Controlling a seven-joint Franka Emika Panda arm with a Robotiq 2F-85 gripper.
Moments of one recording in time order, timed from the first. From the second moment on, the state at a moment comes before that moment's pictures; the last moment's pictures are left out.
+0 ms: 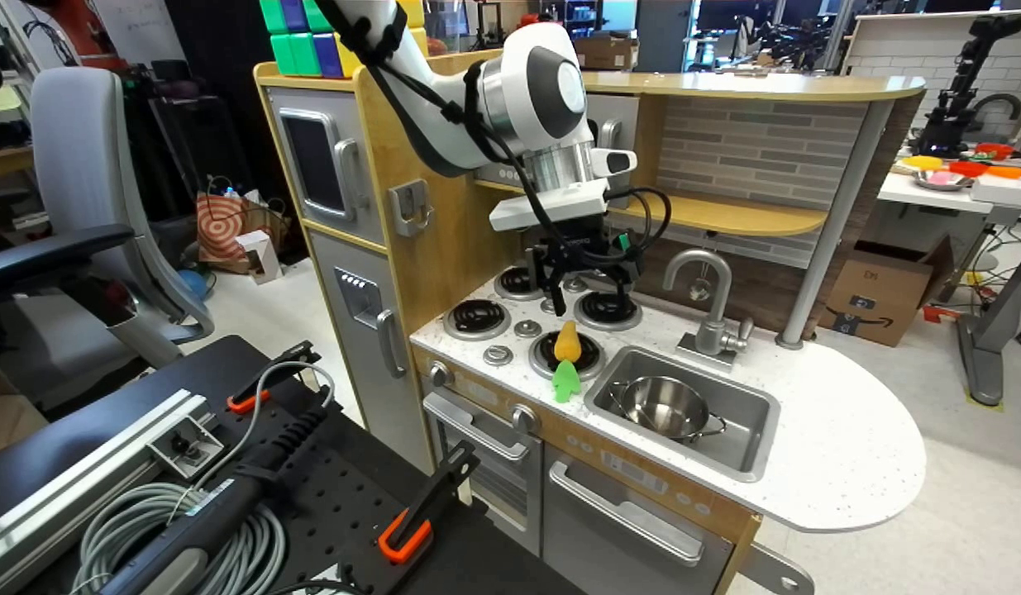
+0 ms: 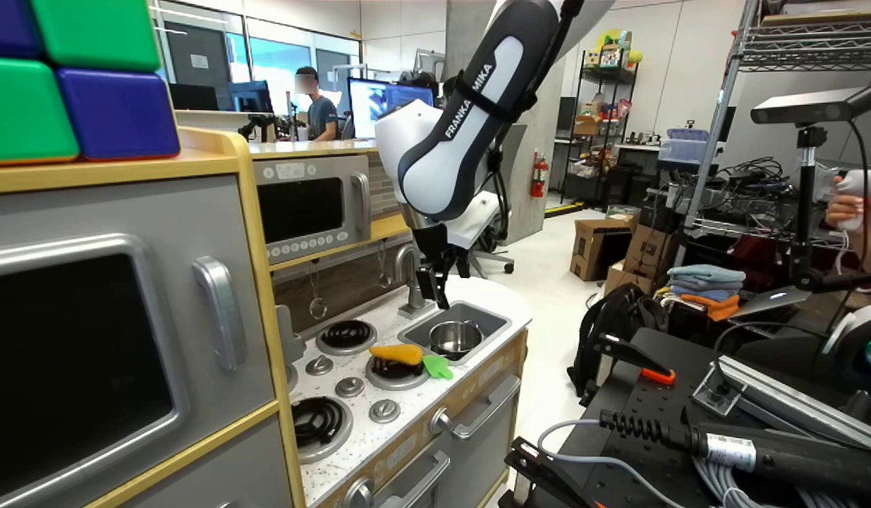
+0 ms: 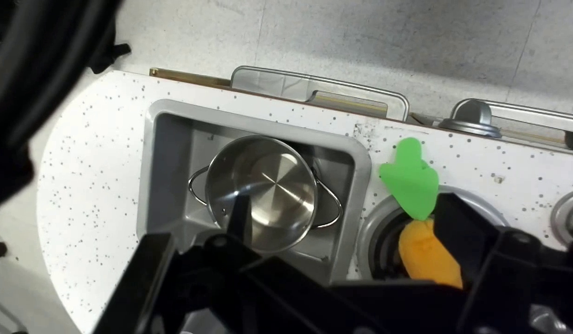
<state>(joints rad) 0.06 0.78 -0.12 -1.71 -0.42 2.37 0.07</state>
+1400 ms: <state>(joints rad) 0.16 1.10 -0.17 -1.56 -0.36 2.82 0.10</state>
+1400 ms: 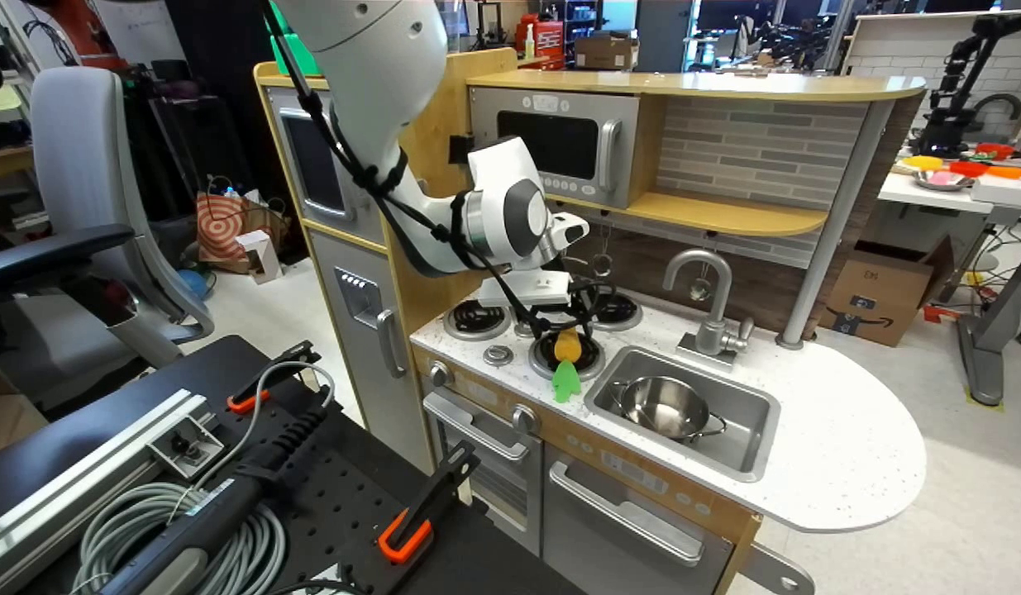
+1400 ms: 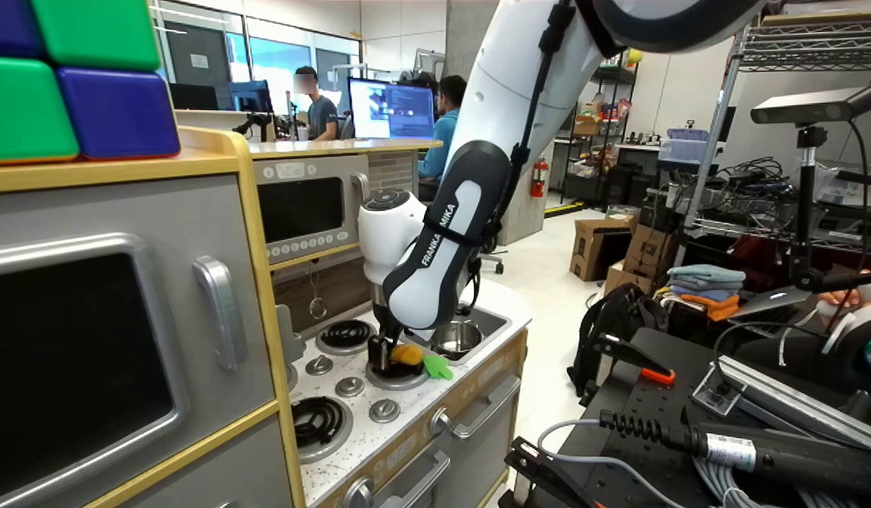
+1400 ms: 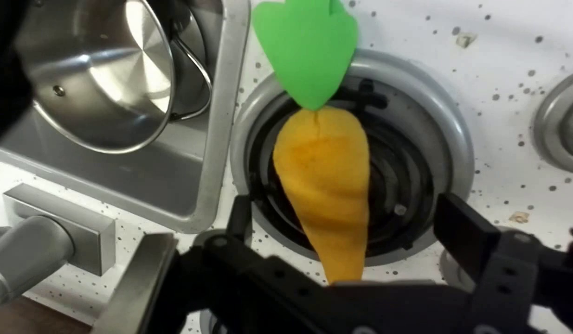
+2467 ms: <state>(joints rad) 0.05 1.15 -0.17 -1.44 -0.18 2.77 0.12</state>
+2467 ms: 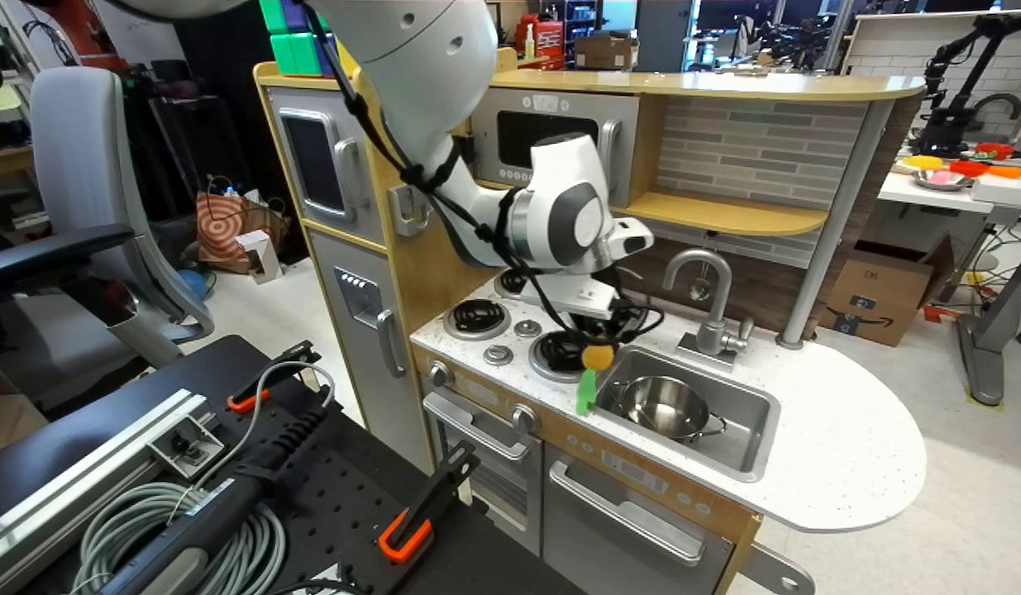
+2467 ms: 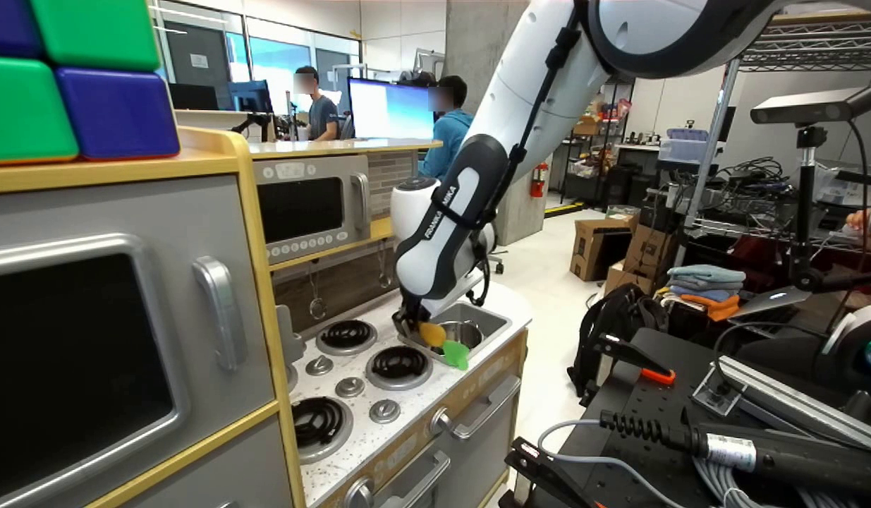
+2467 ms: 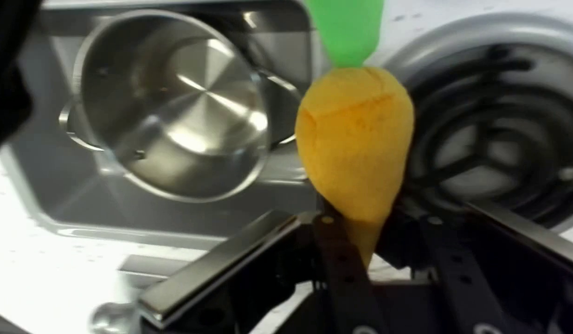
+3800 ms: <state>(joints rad) -0.07 1.18 -0.20 -1.27 -0.01 2.51 0.30</state>
